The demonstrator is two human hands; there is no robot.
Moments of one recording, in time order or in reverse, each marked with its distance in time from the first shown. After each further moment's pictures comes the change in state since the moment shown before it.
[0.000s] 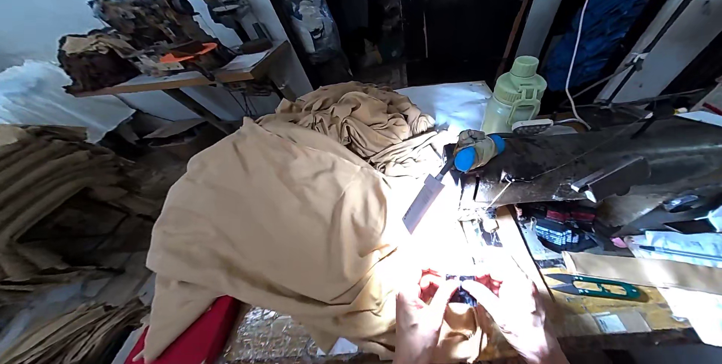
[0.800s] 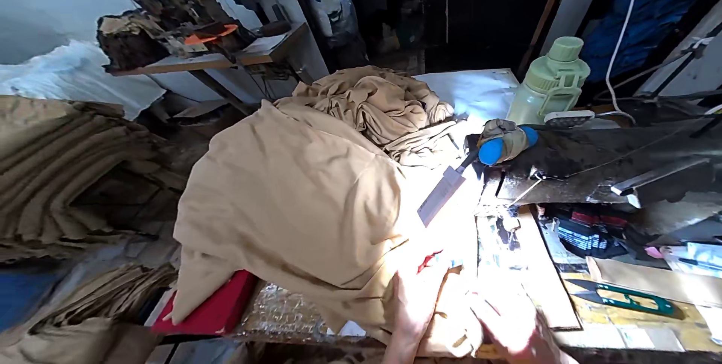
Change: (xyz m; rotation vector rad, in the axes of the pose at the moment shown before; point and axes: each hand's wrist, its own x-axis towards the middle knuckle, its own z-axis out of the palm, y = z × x) left_hand 0.021 -0.016 -0.016 0.248 0.067 -0.085; right_hand -0.015 0.039 -0.008 -0.594 -0.205 -0.751
